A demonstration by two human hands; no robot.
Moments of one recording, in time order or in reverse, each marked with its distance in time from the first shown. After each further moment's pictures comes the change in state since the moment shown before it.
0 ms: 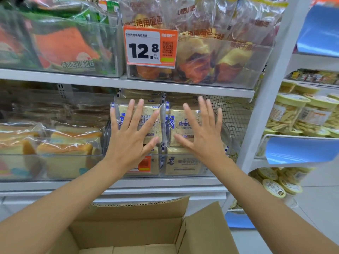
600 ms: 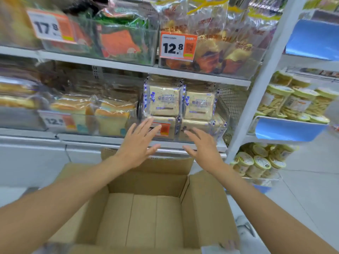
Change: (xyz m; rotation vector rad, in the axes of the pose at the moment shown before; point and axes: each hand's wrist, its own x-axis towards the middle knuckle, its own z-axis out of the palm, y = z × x) left_hand -0.114 -0.002 -0.086 -0.249 -0.426 -0.026; right_hand -0.101 -0.061 -0.070 0.315 -0.537 0.093
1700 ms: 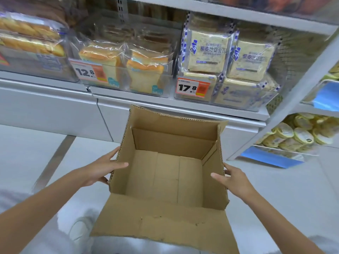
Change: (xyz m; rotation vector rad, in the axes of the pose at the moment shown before) left_hand -0.218 -0.099 0.040 -1.157 -0.724 -1.043; right_hand -0.155 0.005 0.095 0.616 -0.524 0.677
